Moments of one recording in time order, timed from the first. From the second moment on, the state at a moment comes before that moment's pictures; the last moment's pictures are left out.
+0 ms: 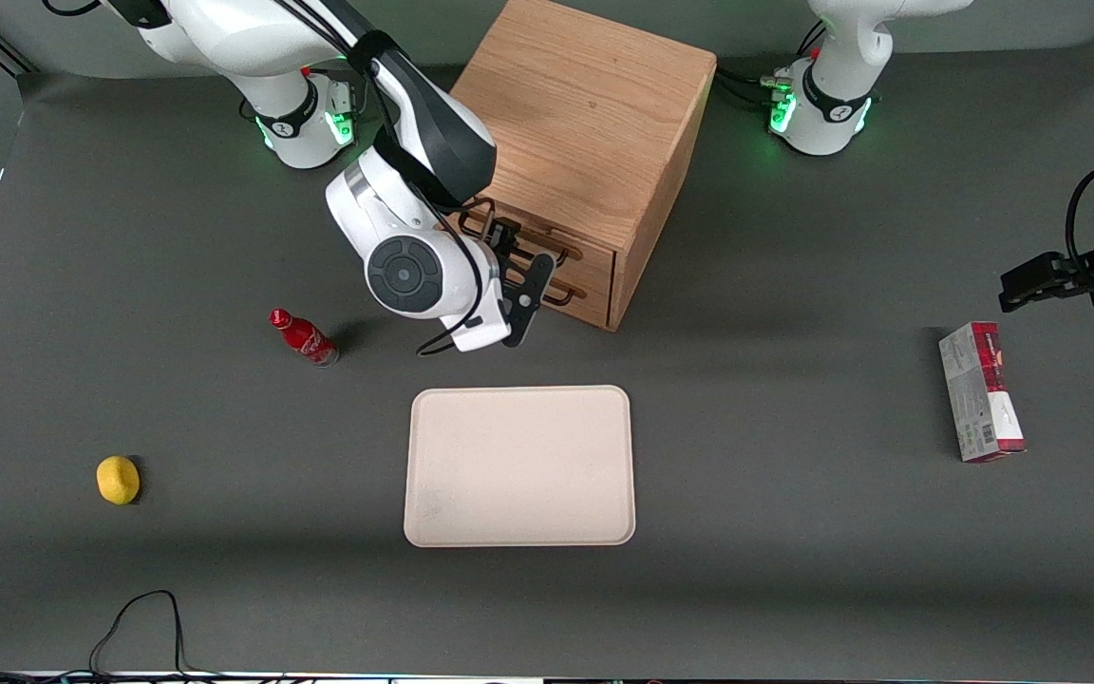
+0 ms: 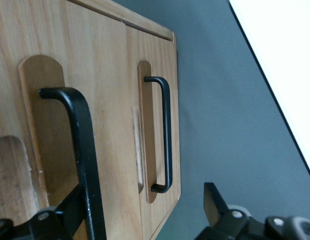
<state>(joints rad) 0.56 0.52 0.08 -1.41 0.32 1.63 -0.52</state>
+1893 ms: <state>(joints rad) 0.45 0.55 0.02 -1.37 0.30 1.77 -0.54</state>
